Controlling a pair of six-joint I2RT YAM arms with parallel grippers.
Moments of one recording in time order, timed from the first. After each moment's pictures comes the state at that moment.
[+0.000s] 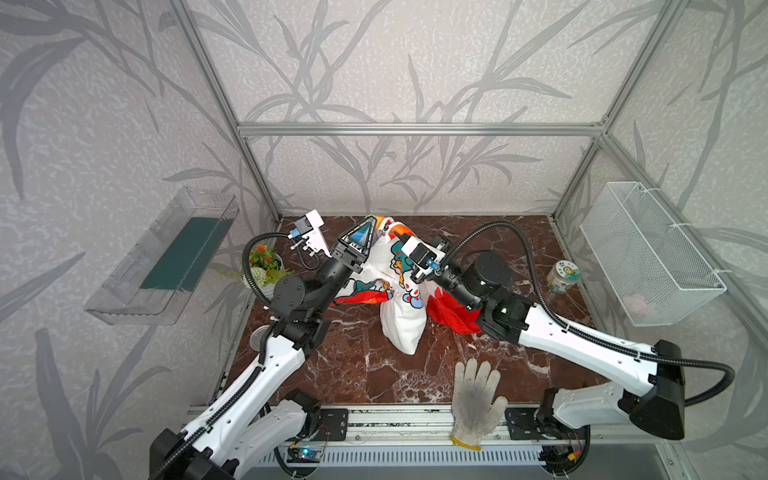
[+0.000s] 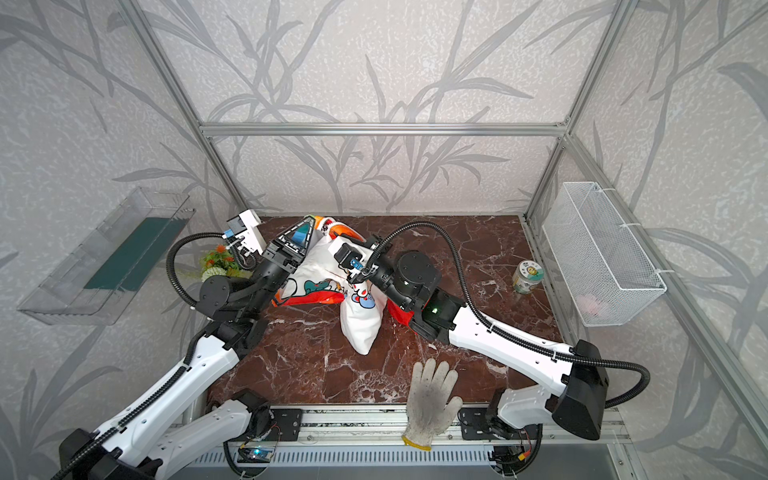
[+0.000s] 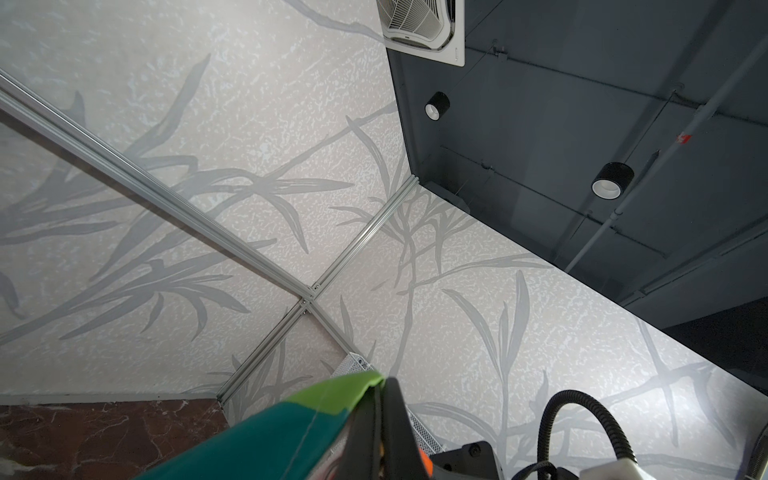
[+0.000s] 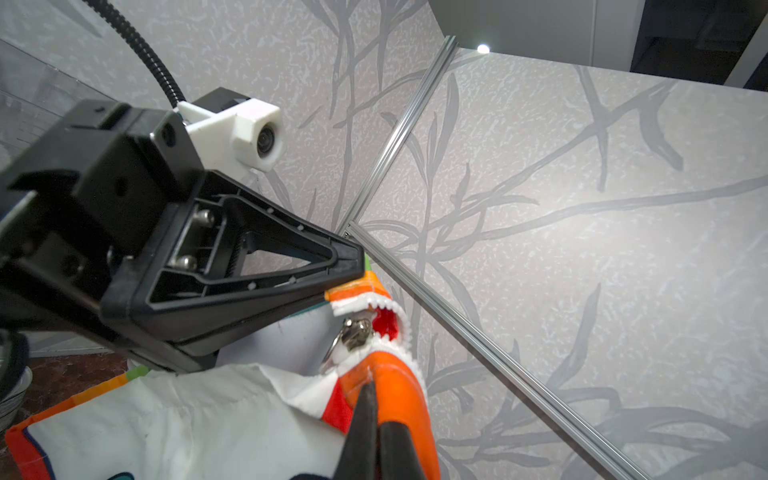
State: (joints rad) left arm -0.46 0.94 0.78 0.72 0.22 -1.00; right arm 1.00 1.34 1.16 0.47 0.12 -0.59
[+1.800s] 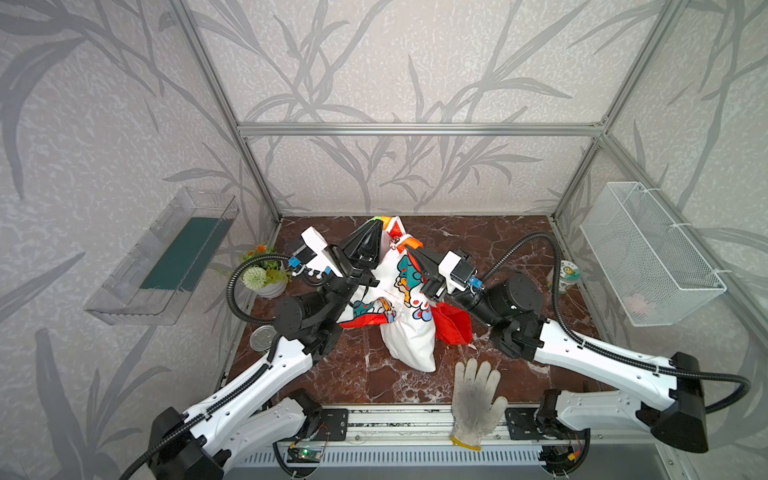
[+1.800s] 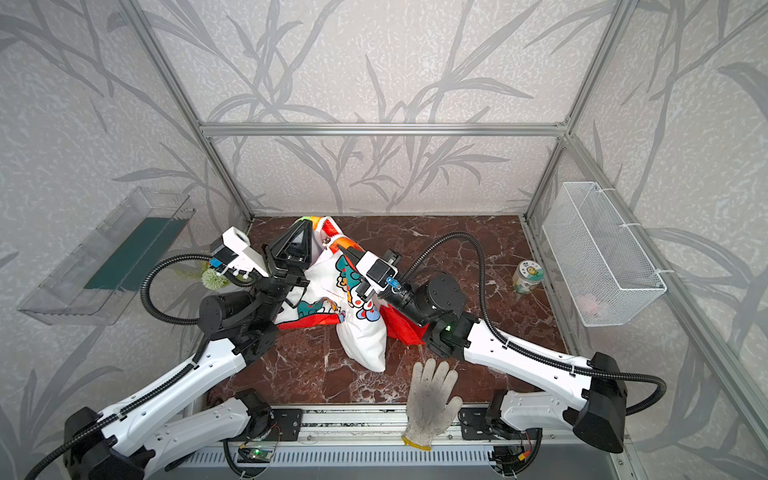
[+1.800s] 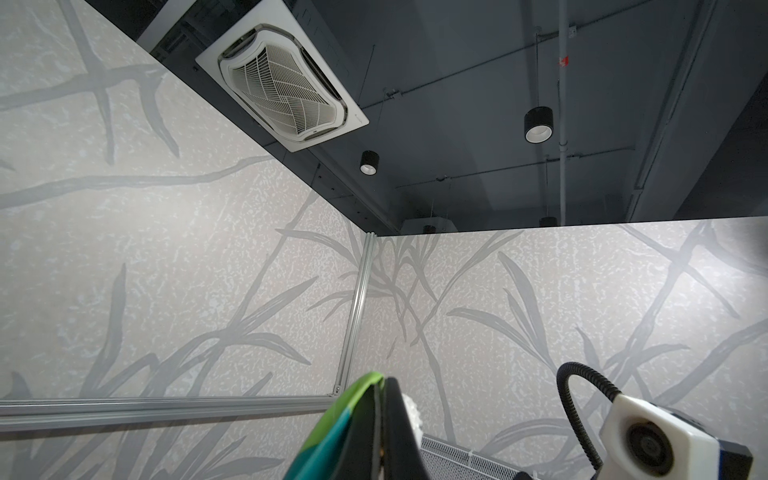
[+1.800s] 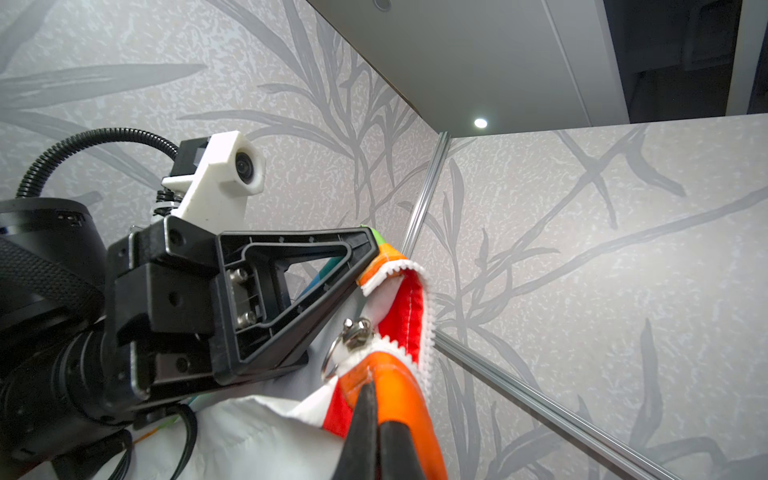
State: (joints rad) left arm -0.66 0.98 0.78 1.04 0.11 -0.39; right arm 1.05 1.22 1.02 0.67 0.01 -0.39
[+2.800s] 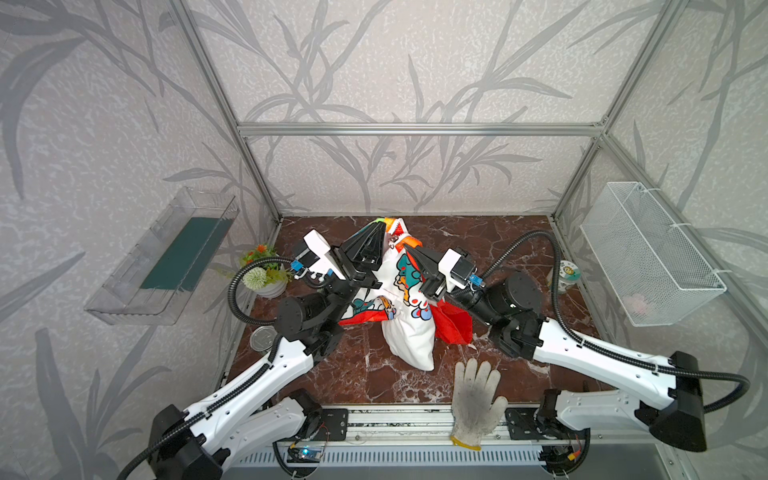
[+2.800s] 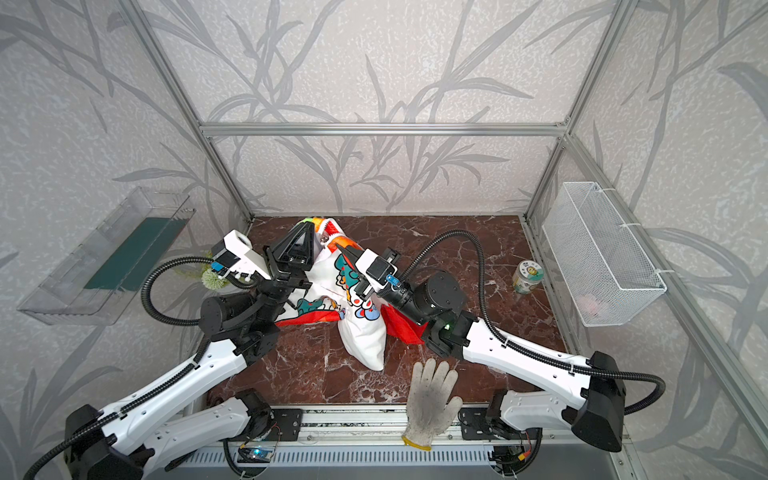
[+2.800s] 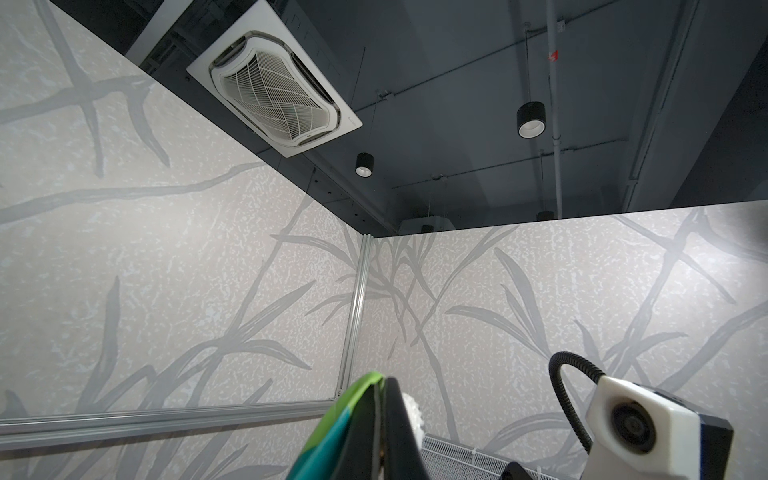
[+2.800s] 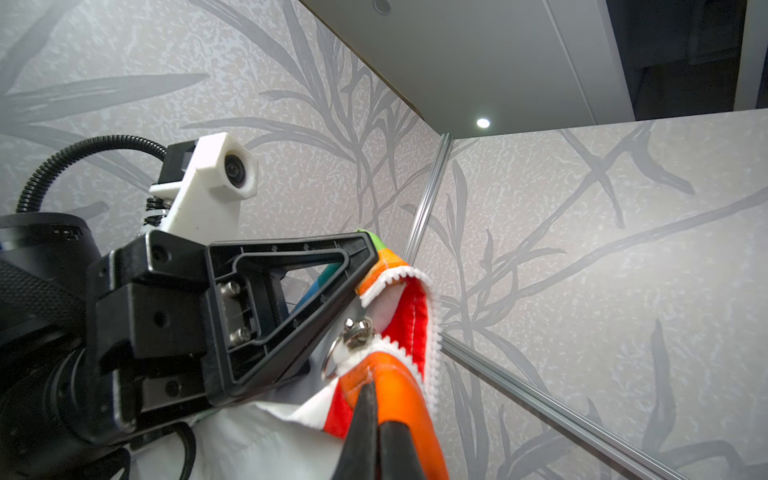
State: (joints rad) left arm -0.69 0.98 0.78 1.05 0.11 -0.34; right arm 1.05 1.23 1.05 0.66 0.00 -0.37
